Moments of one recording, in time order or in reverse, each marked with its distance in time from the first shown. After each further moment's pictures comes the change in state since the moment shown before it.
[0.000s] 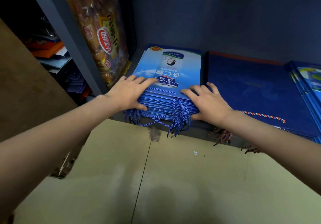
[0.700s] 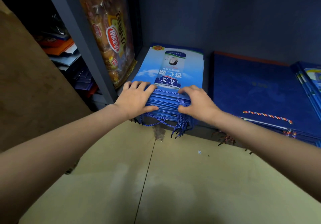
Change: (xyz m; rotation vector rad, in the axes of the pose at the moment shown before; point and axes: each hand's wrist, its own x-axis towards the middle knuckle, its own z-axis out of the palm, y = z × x) left_hand -0.015 0.012 0.023 -0.029 0.079 -0.086; right_hand 0.015 -0.041 -0.013 0.638 0.036 0.223
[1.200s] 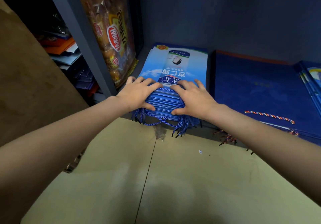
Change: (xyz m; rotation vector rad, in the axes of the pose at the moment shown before) left_hand 0.016 -0.007 -0.012 -0.020 -0.116 0.093; right_hand 0.013 -0.007 0.000 -0.469 -0.085 -0.190
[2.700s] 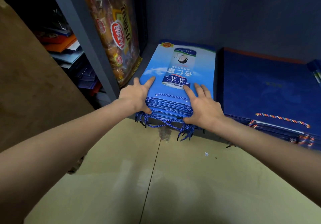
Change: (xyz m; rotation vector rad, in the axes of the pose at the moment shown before) left_hand 0.001 -0.004 0.006 -0.151 -0.201 -0.408; right_hand -0.006 -0.004 0.020 0.104 -0.073 0.255
